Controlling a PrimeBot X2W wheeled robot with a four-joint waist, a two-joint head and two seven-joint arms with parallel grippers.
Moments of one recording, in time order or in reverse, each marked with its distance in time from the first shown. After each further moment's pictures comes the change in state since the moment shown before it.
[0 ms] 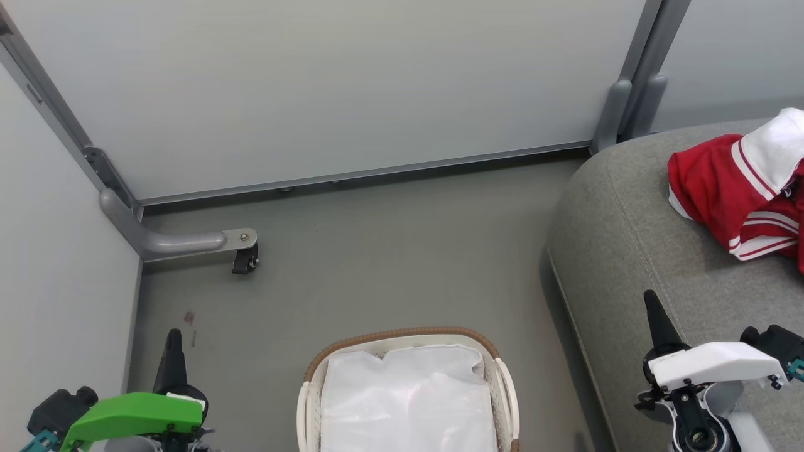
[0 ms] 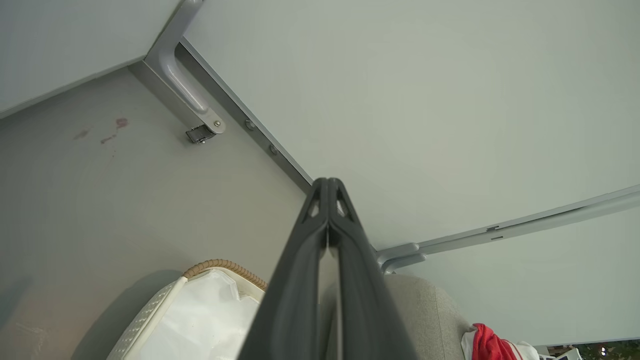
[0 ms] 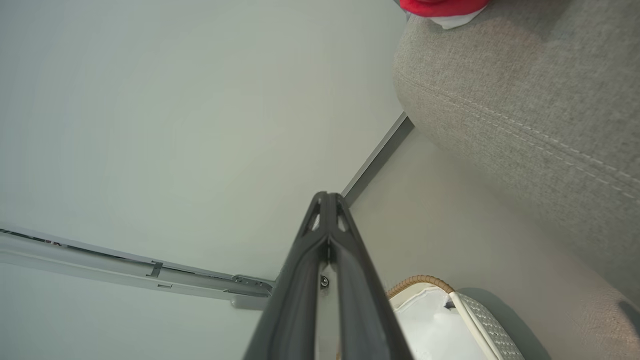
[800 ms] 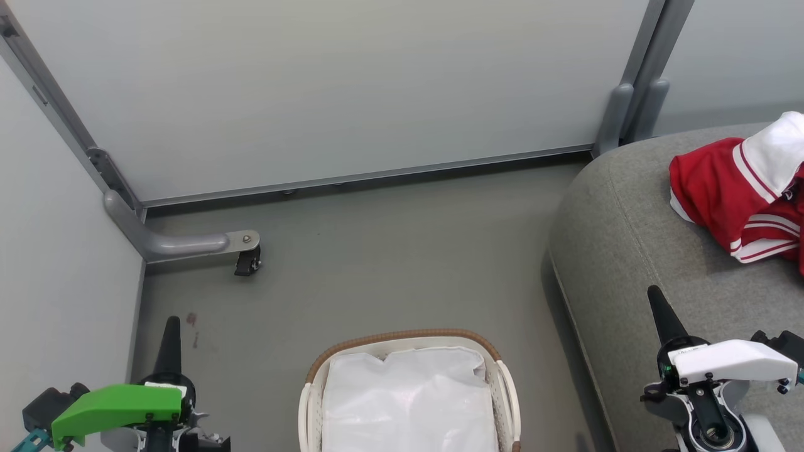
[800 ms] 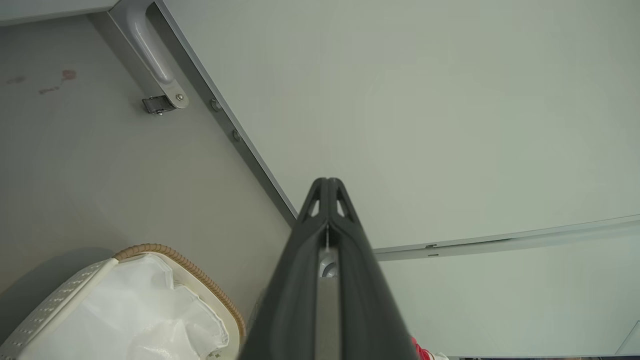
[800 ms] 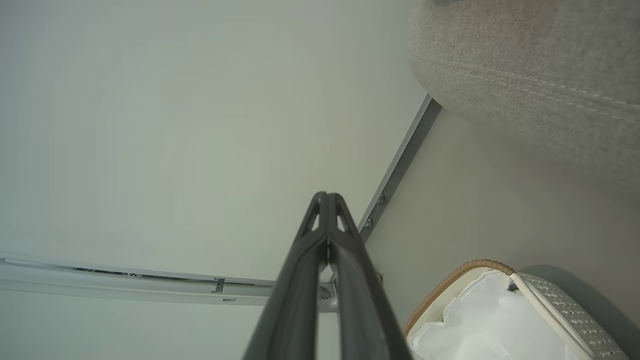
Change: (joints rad) left arm -0.020 0.001 0.016 -0.024 -0.231 -0.001 0.062; right arm 0.007 -0.002 -0.019 -0.039 0.233 0.000 0.061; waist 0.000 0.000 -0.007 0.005
